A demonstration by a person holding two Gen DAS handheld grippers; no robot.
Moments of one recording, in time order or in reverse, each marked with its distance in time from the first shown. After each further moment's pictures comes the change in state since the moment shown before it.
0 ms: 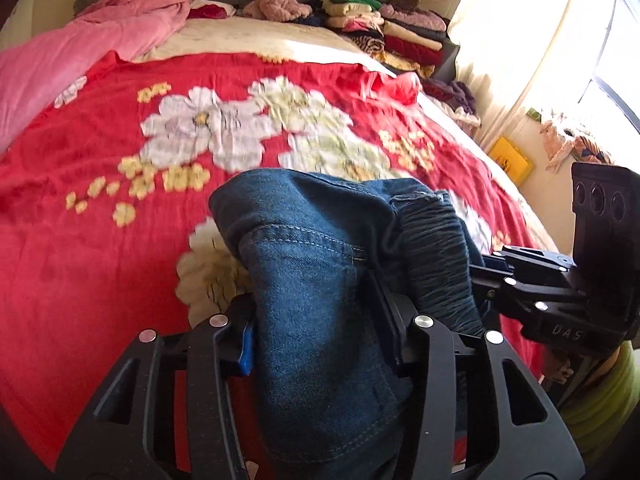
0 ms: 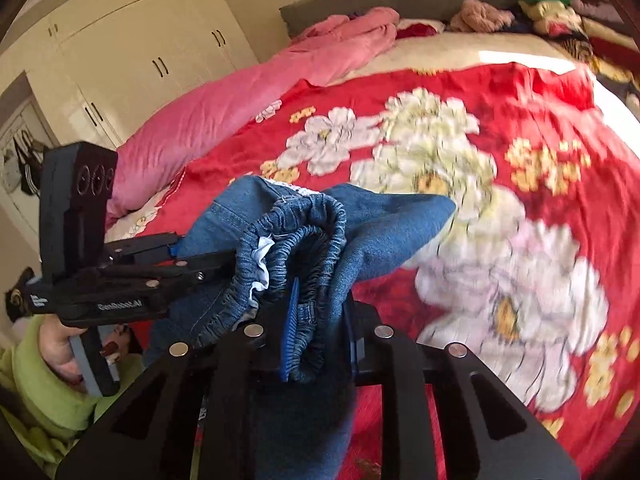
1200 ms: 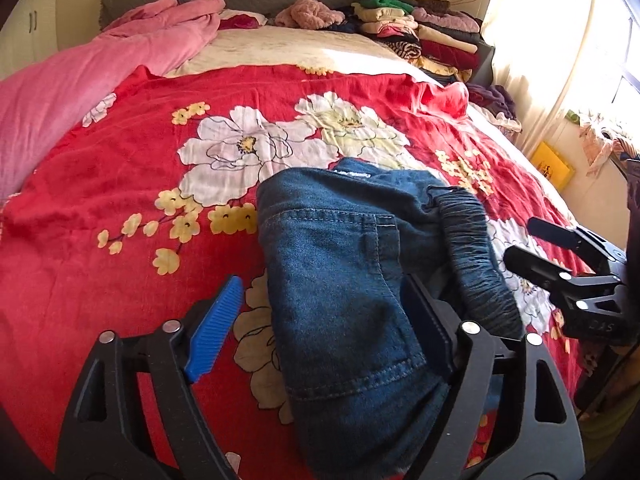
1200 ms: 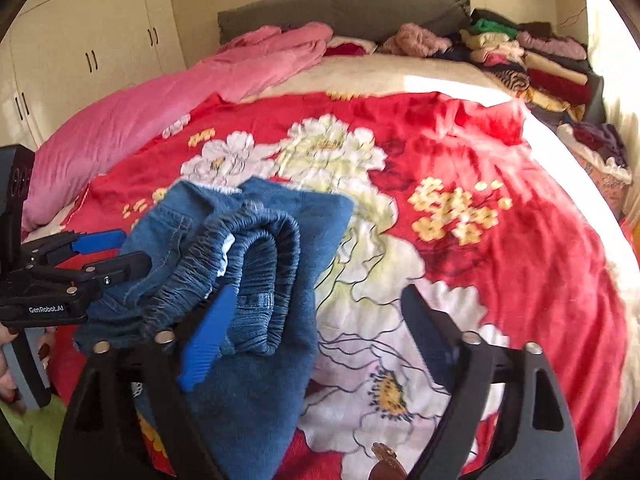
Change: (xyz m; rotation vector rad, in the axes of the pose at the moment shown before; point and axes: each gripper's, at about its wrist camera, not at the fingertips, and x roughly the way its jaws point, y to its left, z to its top) left arm 0.017 0.019 0.022 0.014 -0.021 0.162; right arm -0.002 -0.033 0.019 0.009 -0.066 -0.337
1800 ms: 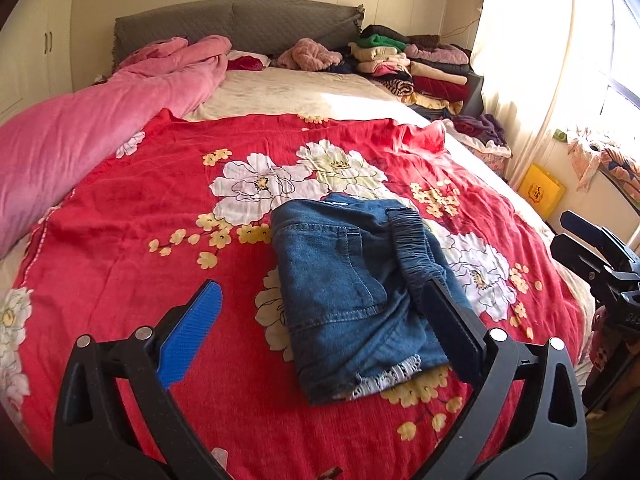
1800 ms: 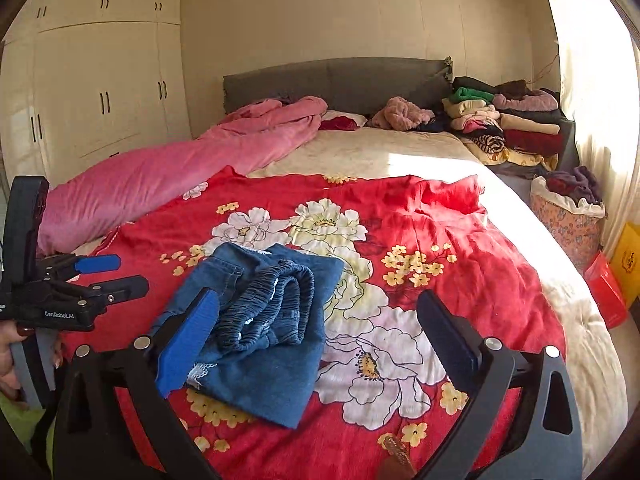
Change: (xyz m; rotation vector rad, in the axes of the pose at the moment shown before) left arm -0.087 -0.013 -0.022 0.008 -0.143 0.014; right arm -0.107 0.019 -0.015 -0.027 -0.232 -0.038
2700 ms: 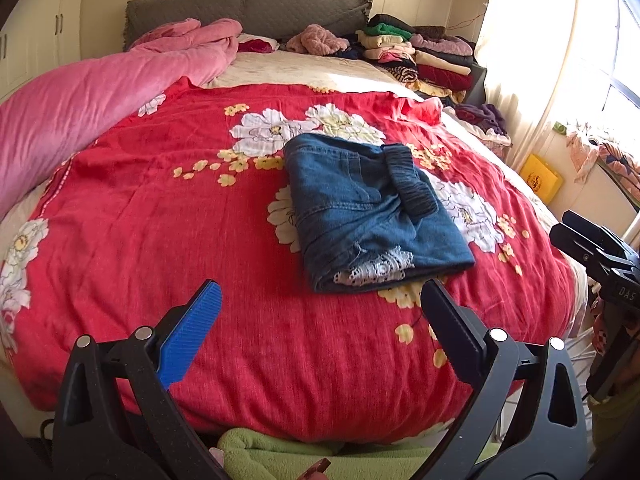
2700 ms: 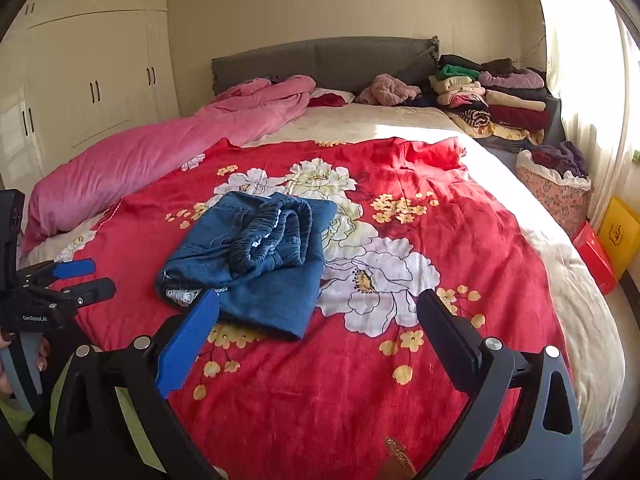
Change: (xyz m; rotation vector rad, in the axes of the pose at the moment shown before) left arm -0.038 0.002 -0.073 -0.035 0.056 0.011; right arm -0.037 0.010 -0.059 0.042 0.089 -0.047
